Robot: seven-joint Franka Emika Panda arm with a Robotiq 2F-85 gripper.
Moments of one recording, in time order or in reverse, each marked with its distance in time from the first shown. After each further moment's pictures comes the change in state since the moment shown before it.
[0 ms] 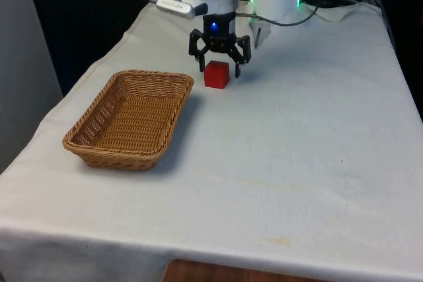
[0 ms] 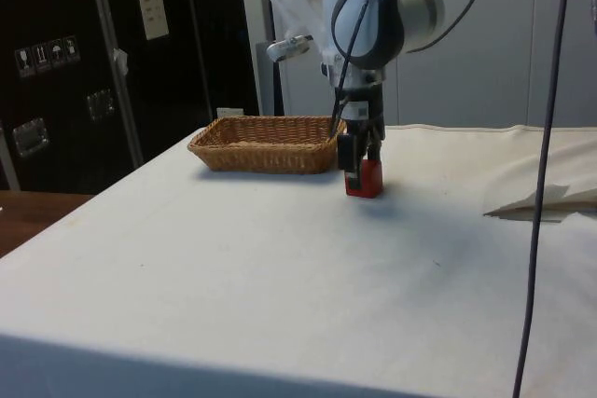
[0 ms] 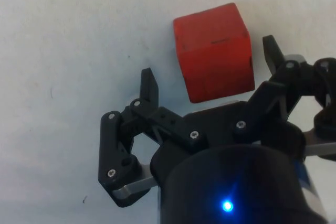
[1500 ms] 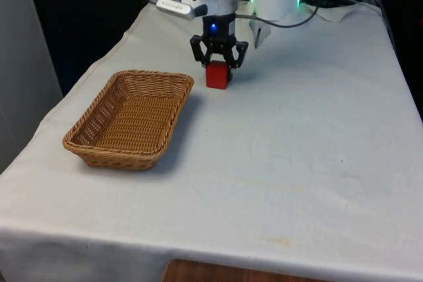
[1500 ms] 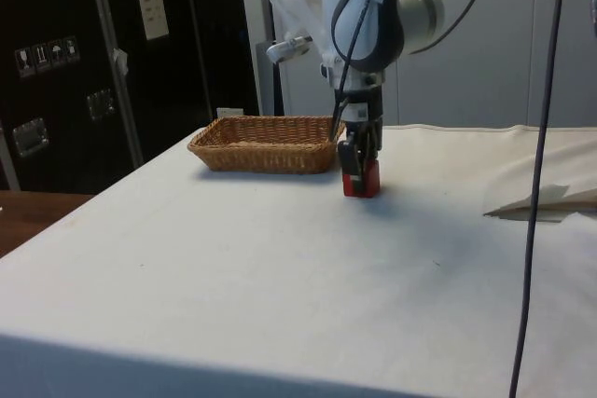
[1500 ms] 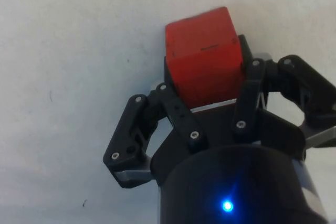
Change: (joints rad) arm 0.000 0.008 0.001 0.003 0.001 0.012 0.000
